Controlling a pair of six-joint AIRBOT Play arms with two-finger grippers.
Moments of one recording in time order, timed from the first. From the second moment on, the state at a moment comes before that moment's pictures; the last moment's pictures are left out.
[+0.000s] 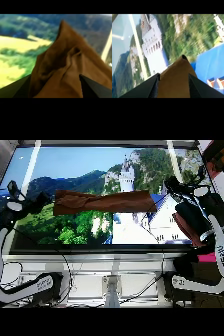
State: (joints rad) left arm 0.30 -1.29 0.86 0.90 -0.54 -1.38; right arm -0.17 -1.38 1.08 -0.83 0.50 1.52
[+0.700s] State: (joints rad) left arm 0.45 -1.63 1.13 0.67 -0.96 -1.17; right arm -0.18 -1.38 1.08 -0.84 0.54 1.50
